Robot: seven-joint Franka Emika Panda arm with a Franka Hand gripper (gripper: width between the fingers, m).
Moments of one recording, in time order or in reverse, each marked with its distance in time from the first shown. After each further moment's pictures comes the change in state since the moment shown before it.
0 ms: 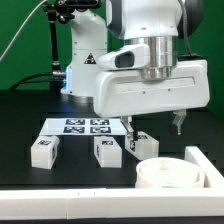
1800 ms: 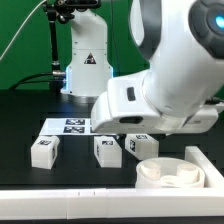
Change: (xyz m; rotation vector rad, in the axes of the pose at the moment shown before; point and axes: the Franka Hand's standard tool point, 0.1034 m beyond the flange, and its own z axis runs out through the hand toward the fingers) arm -0.027 -0.001 0.005 -0.045 -1.034 0.079
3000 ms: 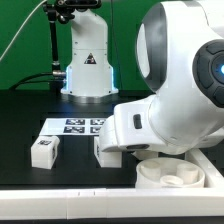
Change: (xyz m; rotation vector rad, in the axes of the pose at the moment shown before) arm 0.025 -0.009 0.014 0.032 0.001 -0.015
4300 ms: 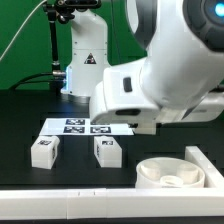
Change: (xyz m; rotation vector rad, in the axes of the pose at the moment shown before) arm -0.034 0.017 -0.058 0.011 0.023 0.017
